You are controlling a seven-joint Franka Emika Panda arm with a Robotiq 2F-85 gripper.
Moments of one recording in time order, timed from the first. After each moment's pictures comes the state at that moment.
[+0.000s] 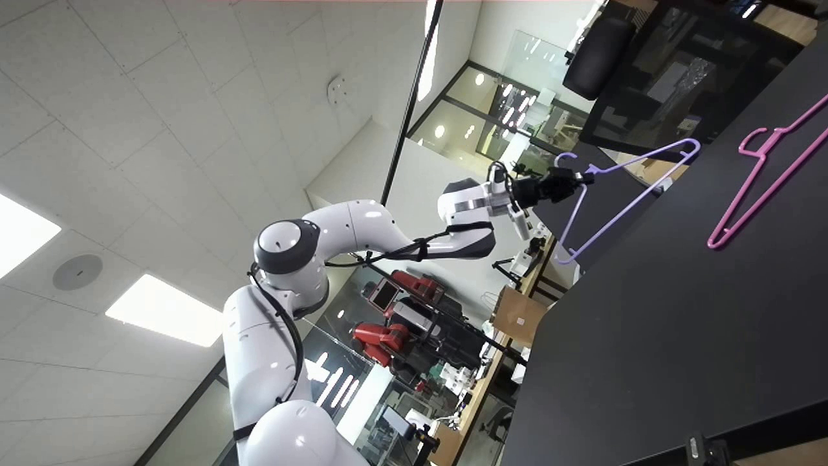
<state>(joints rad) 0.12 0.63 -0.31 -1.73 -0.85 2.61 1.06</state>
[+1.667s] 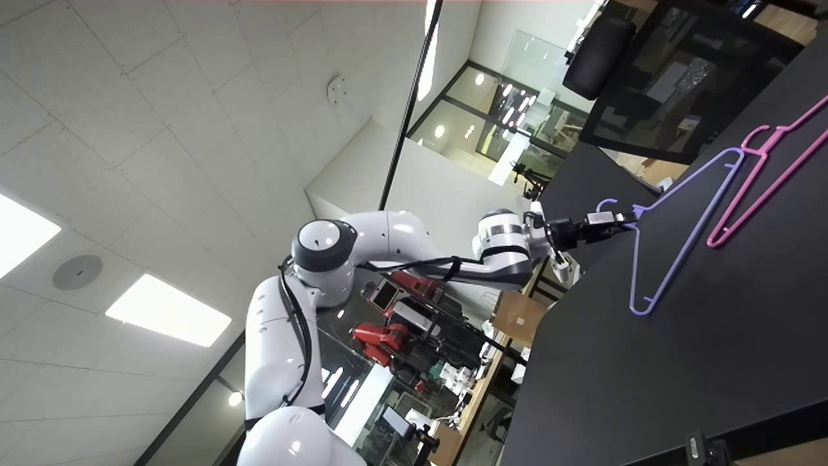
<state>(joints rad) 0.02 0.79 -0.15 -1.73 -1.22 2.61 1.54</state>
